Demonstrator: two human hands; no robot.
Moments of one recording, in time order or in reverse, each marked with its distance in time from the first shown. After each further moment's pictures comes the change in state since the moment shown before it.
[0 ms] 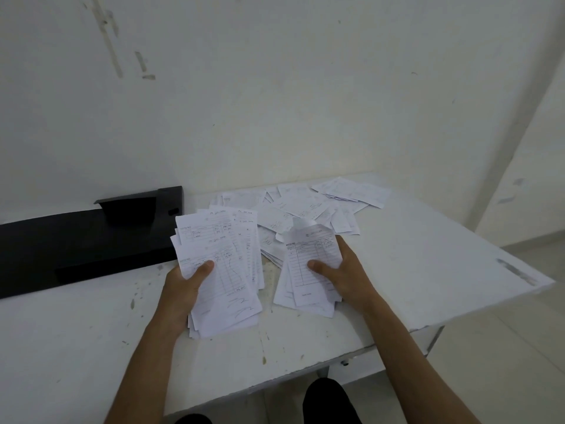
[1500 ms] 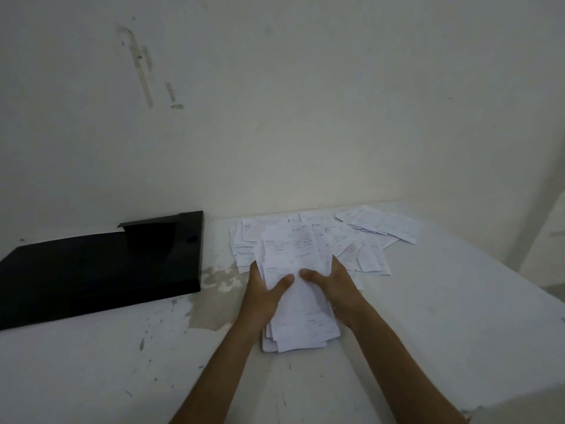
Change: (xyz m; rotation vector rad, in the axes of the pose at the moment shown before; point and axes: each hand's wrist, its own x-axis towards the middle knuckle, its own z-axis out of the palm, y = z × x) left_hand 0.042 0.015 0.106 0.091 -0.112 0.091; right_hand 0.082 -0.011 0.052 0.402 -0.097 0.087
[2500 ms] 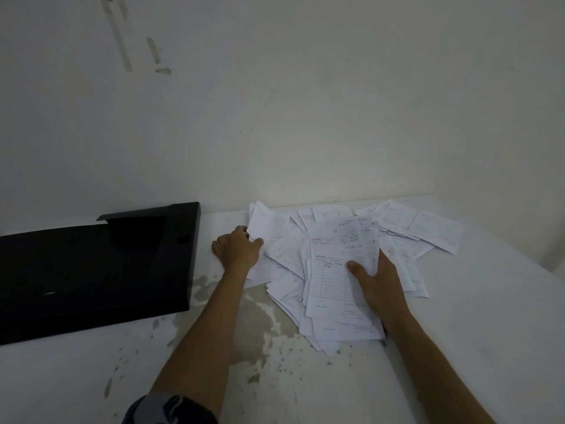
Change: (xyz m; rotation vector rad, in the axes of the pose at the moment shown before) left_hand 0.201 -0.050 -0.031 0.878 0.344 -0.110; right_hand 0.073 0.028 -0.056 -0.457 0.320 -0.123
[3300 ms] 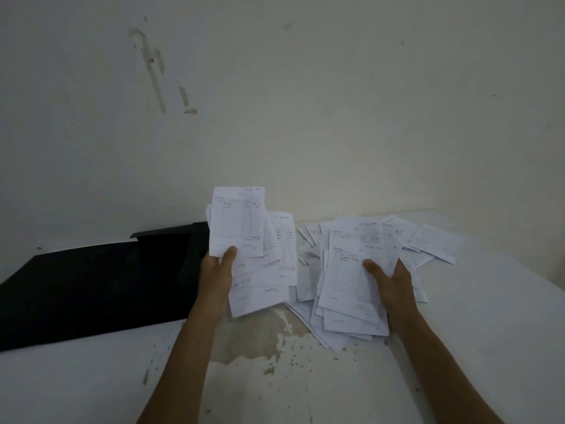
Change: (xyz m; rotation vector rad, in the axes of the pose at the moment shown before) left_hand -0.079 -0.031 -0.105 -1.051 -0.074 -0.072; right_hand -0.012 -0.026 -0.017 0.308 0.077 0.069
